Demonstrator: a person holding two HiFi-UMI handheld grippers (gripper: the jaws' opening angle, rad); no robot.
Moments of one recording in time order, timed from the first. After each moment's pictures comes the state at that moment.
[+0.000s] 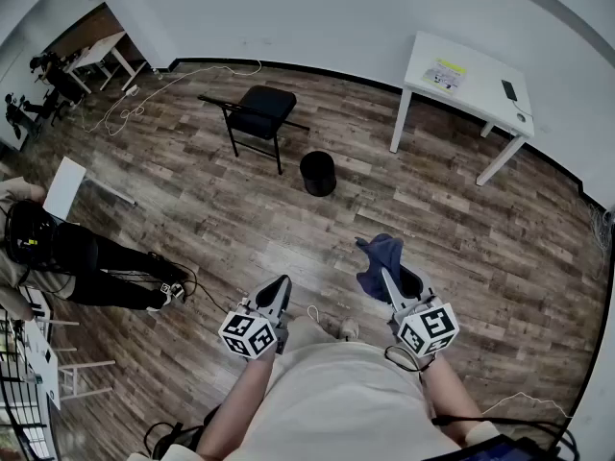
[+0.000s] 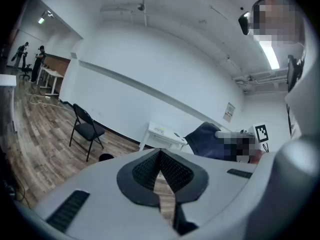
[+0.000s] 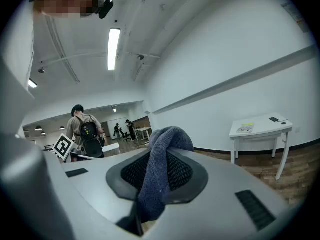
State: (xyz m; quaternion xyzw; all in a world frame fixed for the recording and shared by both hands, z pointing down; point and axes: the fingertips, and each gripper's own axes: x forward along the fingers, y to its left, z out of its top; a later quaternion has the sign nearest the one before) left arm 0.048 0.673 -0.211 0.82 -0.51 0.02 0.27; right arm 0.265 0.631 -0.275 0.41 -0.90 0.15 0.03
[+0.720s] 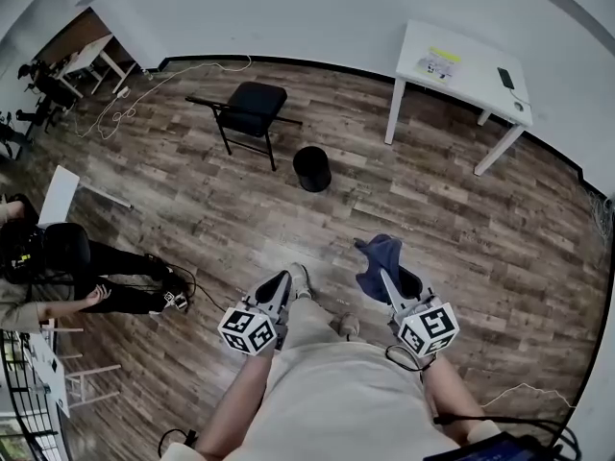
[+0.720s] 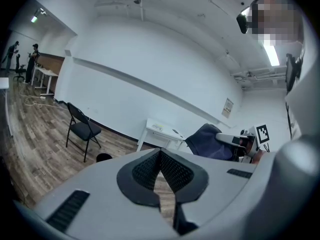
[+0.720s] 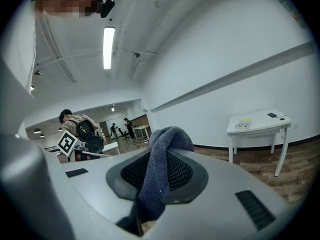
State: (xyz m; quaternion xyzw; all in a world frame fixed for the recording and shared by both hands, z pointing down) left arm 0.069 0.637 -0.204 0.82 -0.49 0.04 0.27; right arm 0.283 0.610 -0.255 0.41 -0.90 0.17 0.03
